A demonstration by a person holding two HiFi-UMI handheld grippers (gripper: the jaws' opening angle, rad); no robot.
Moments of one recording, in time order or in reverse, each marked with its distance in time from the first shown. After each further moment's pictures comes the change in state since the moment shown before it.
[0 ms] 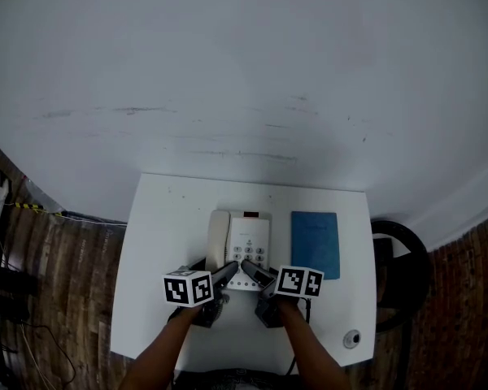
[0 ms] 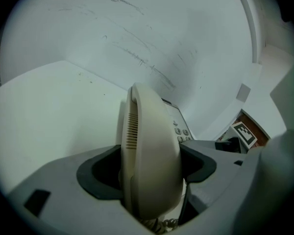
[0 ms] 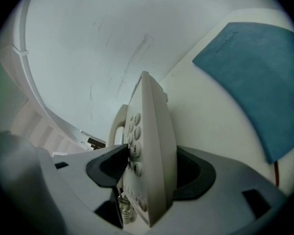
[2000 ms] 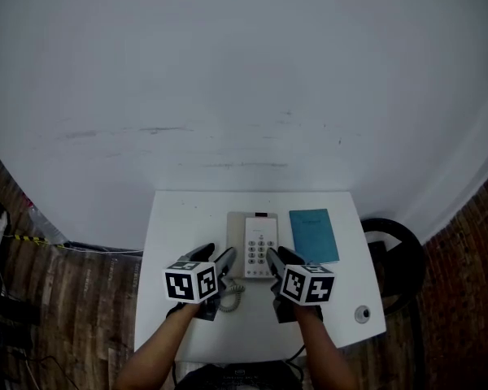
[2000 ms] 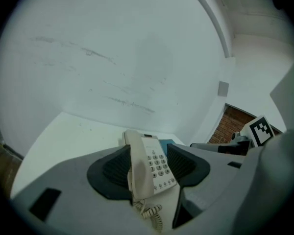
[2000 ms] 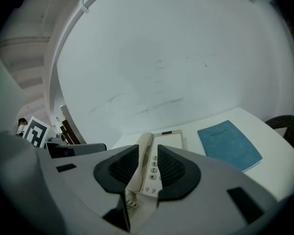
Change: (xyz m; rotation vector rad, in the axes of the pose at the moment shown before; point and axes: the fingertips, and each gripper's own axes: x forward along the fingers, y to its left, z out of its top) left arm -0.116 -0.049 0.058 0.249 -0.175 -0.030; right arm -0.095 0.103 0.010 -0.488 -0.343 -0.296
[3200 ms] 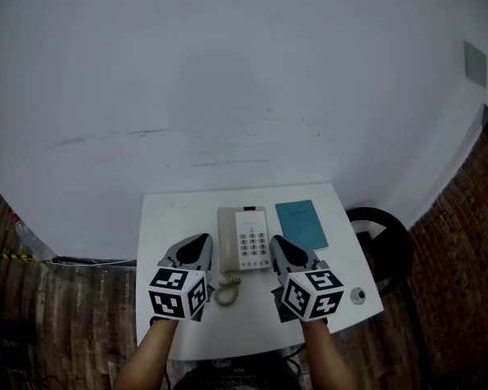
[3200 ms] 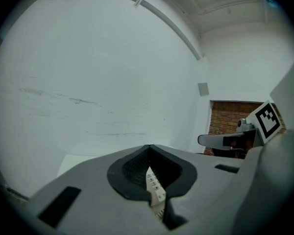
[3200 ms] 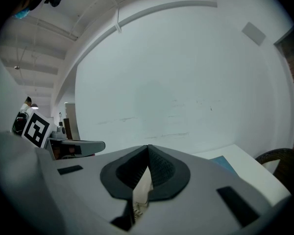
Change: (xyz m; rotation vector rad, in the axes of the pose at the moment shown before) left arm -0.082 -0.038 0.053 0.283 -0.201 -0.029; right arm -0.083 0.063 0.045 -0.200 -0.280 -0.030
